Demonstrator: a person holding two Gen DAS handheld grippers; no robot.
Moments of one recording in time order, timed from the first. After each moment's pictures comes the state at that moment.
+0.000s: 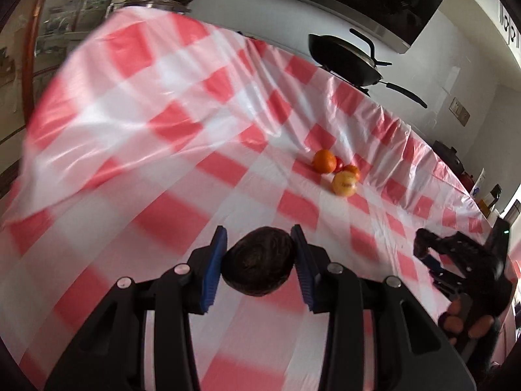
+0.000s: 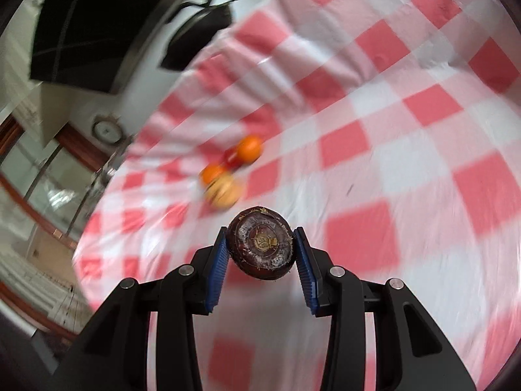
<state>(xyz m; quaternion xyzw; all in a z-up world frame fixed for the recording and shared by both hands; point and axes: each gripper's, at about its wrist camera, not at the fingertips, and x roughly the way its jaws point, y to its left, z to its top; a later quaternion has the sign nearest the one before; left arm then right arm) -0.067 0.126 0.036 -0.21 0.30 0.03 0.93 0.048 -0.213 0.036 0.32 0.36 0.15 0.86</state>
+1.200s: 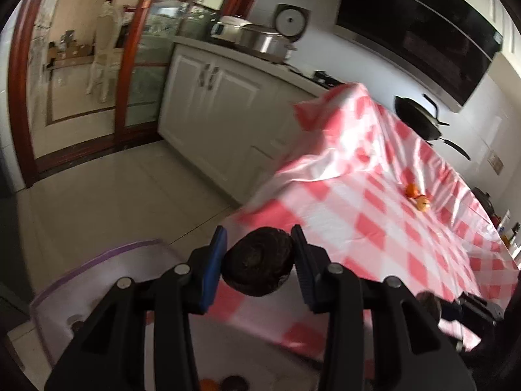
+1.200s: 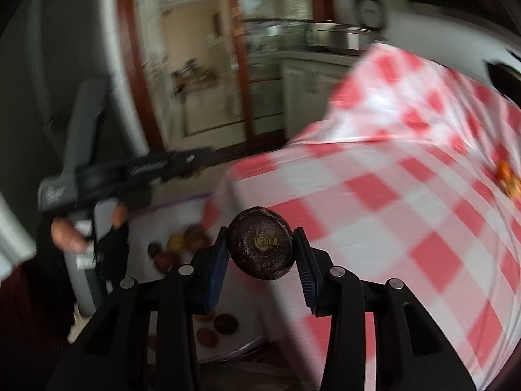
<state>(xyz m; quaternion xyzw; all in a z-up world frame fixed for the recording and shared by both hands) -0.327 0.312 0.012 -0.25 0.25 0.18 0.92 -0.229 0.111 0.054 -0.14 0.30 0.50 0.80</state>
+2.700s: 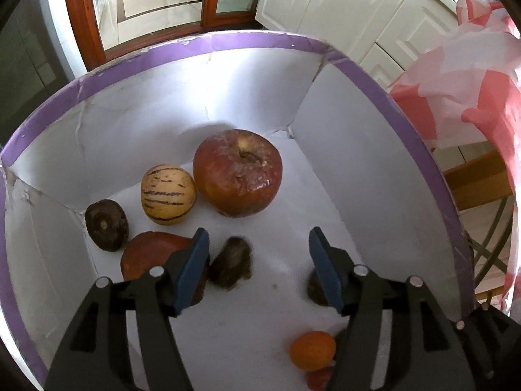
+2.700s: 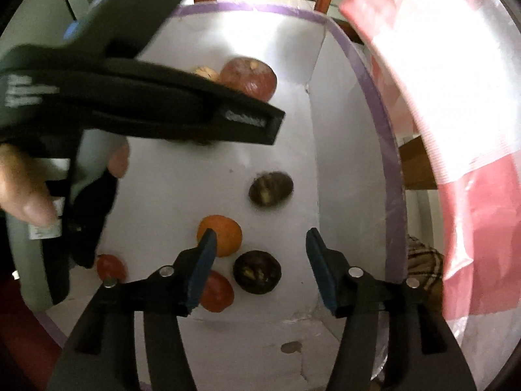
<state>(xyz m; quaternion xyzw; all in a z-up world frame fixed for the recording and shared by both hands) -0.344 0.369 -0.171 -0.32 0.46 0.30 0.77 -0.284 0.240 -0.106 -0.40 0.43 0.51 0.63</state>
